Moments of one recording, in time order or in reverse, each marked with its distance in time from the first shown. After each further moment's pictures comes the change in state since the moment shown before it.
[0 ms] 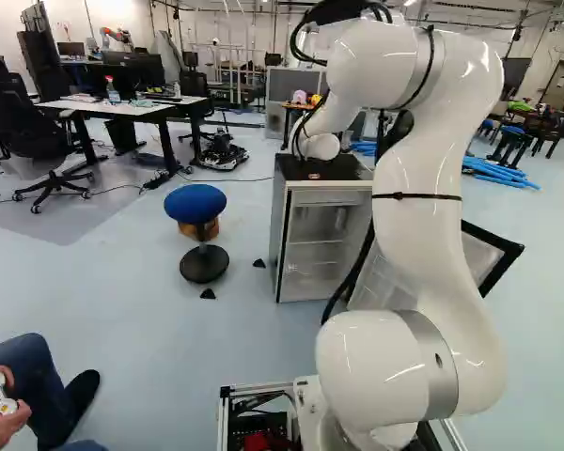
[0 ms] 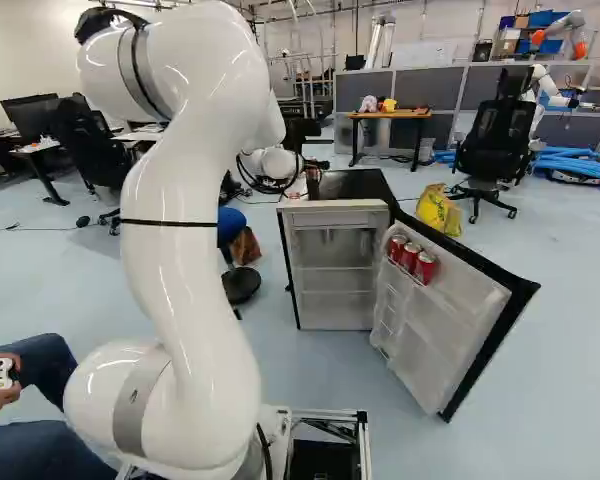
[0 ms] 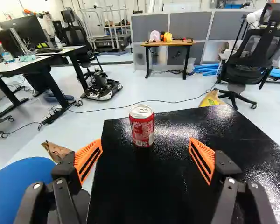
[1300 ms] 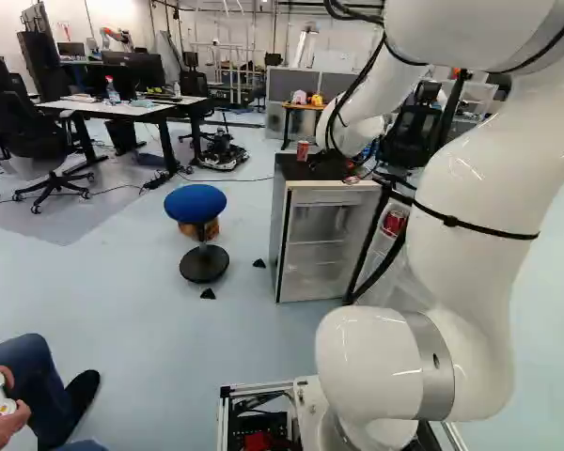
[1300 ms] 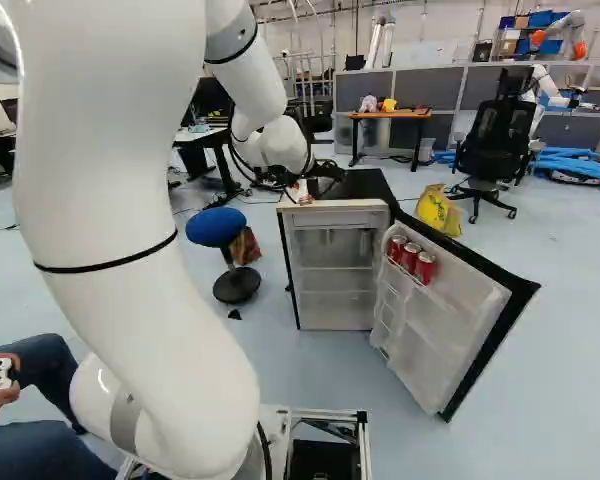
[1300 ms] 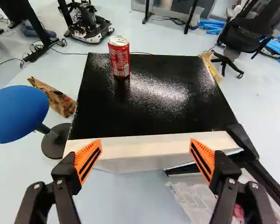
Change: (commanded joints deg) arm -7.5 20.9 16.4 -12.9 -24.9 0.0
